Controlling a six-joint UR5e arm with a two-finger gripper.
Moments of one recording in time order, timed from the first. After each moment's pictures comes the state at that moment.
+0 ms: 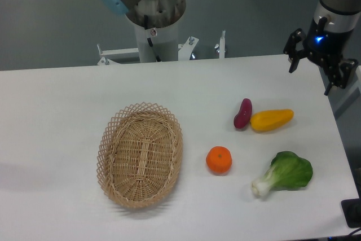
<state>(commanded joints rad) 2.82 -1.86 -1.31 -1.41 1.45 1.69</state>
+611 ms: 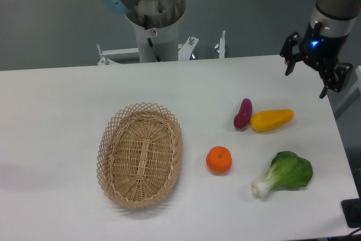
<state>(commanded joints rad) 2.81 -1.86 -1.35 -1.39 1.45 1.70</state>
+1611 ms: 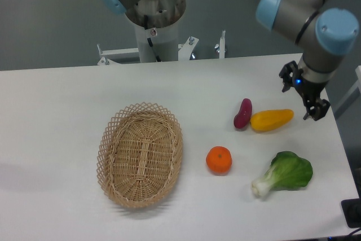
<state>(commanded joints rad) 2.80 -2.04 -1.52 -1.14 1.70 1.96</state>
